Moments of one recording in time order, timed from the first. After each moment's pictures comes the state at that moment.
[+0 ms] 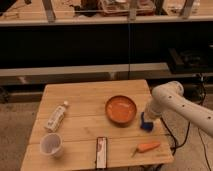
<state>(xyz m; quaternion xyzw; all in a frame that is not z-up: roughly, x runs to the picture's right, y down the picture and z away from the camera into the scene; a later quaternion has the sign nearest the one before) 0.243 0.164 0.796 -0.29 -0.06 -0.02 0.95</state>
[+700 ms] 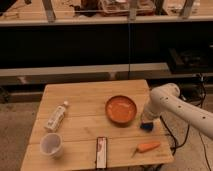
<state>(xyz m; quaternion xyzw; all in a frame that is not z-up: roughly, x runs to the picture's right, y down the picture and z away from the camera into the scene) 0.234 0.172 0.814 -0.30 -0.07 -0.03 0.95</state>
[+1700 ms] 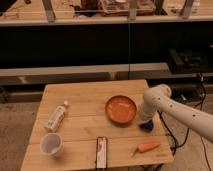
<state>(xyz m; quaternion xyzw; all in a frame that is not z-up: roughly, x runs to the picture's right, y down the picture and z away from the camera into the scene) 0.204 0.182 0.835 -0.31 -0.09 -0.06 0.95</state>
